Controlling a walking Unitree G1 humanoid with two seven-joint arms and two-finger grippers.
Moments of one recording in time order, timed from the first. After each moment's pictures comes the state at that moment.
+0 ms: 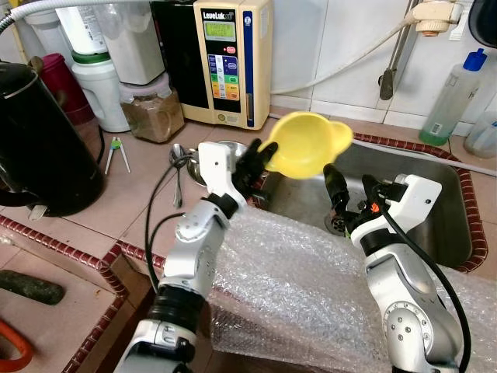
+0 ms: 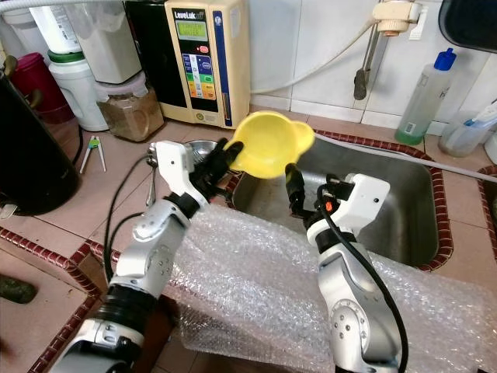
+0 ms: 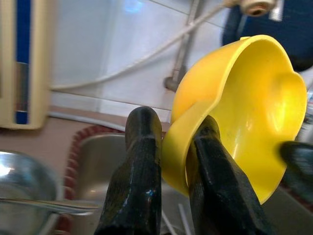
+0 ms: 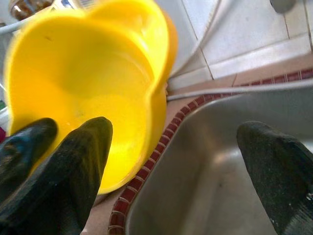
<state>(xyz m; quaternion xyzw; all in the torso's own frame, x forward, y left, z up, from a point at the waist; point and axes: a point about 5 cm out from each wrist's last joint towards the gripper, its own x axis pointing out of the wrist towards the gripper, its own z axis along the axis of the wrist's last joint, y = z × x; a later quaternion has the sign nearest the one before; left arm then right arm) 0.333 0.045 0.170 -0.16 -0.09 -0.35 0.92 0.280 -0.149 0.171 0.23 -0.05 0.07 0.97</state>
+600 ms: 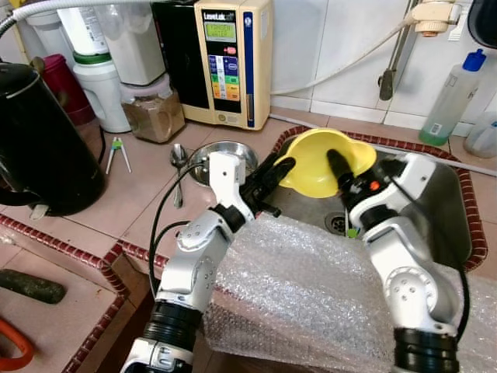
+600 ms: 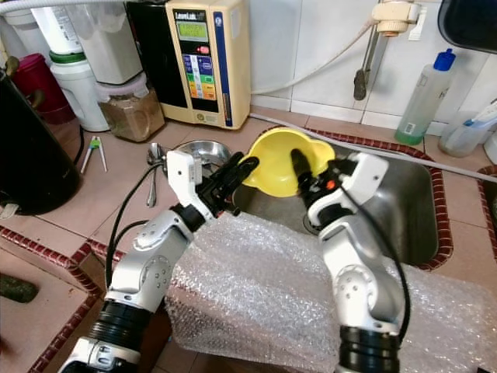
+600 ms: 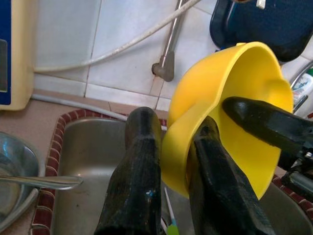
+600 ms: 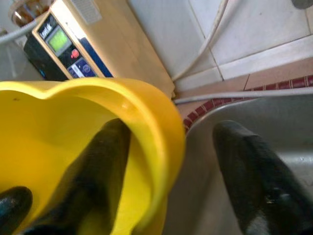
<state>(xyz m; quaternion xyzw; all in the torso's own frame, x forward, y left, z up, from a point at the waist) 0.322 0.044 0.165 -0.17 -0.06 -0.36 0.92 0.318 -0.170 0.184 0.25 -0.03 0.09 0.96</state>
